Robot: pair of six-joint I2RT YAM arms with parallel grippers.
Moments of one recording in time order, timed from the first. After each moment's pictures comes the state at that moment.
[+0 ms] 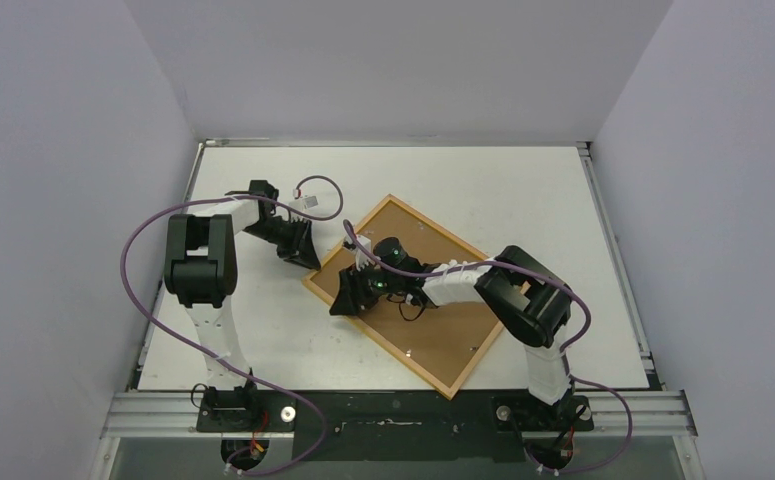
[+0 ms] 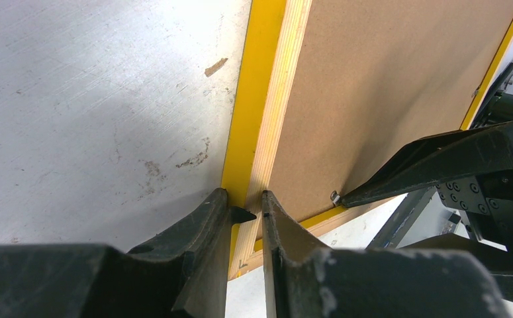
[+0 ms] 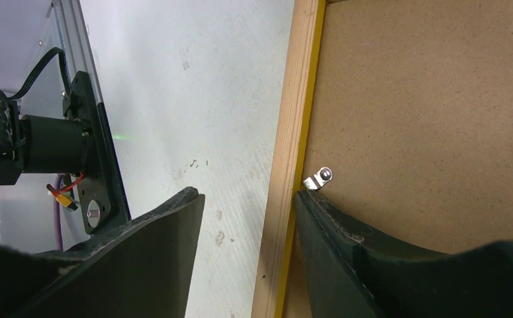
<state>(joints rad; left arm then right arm) -0.04 2.06 1.36 -0.80 0.75 0.24 0.87 1.96 1.01 0.39 -0.56 0.46</state>
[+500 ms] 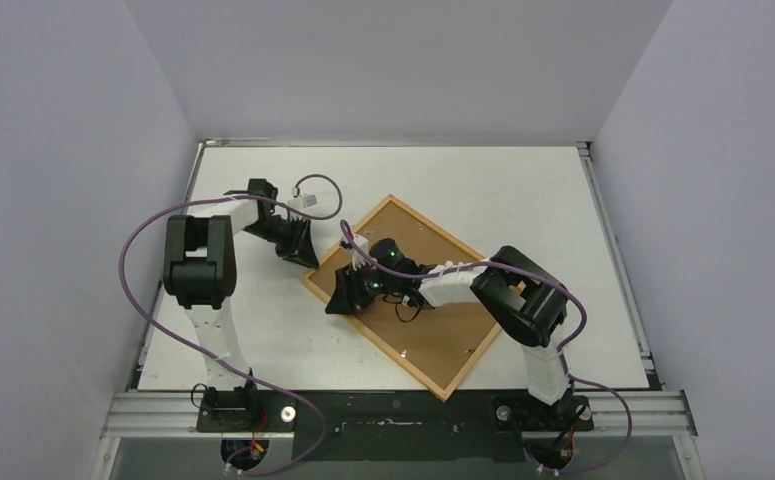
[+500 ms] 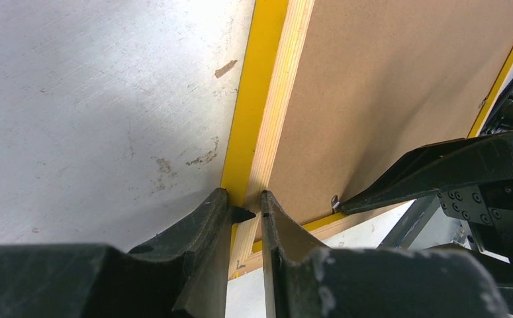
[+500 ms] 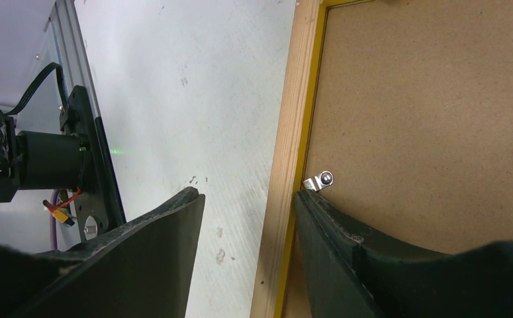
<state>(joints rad) -0.04 2.05 1.36 -0.79 0.73 0.24 0.89 1.98 1.02 0.42 -0.53 0.47</state>
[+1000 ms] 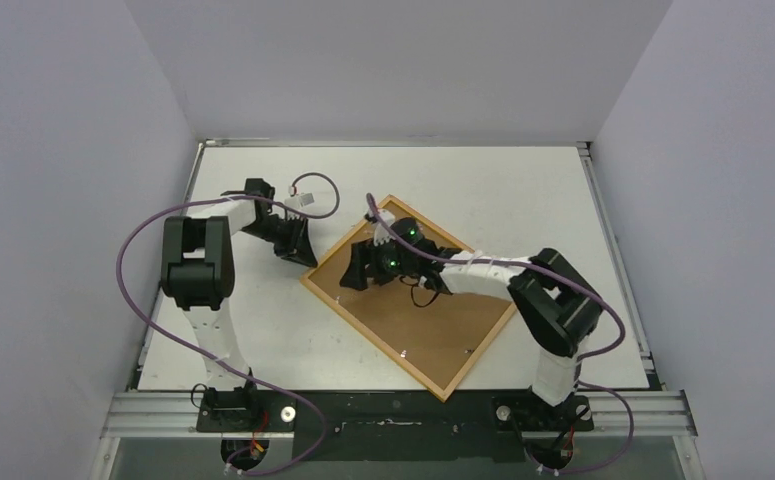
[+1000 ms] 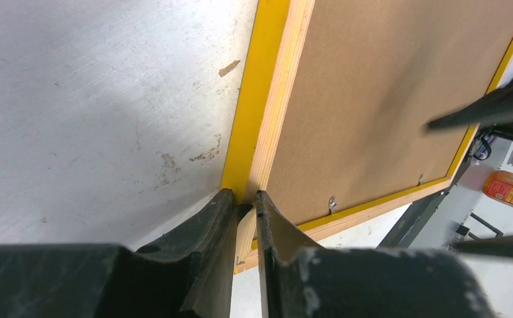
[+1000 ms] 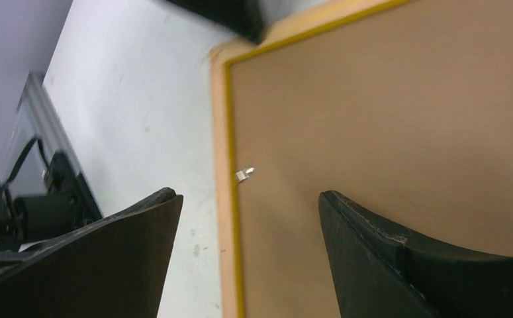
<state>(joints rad) -0.02 2.04 1.35 -0.78 0.74 0.23 0.82 1.86 1.02 0.26 -0.41 0.49</state>
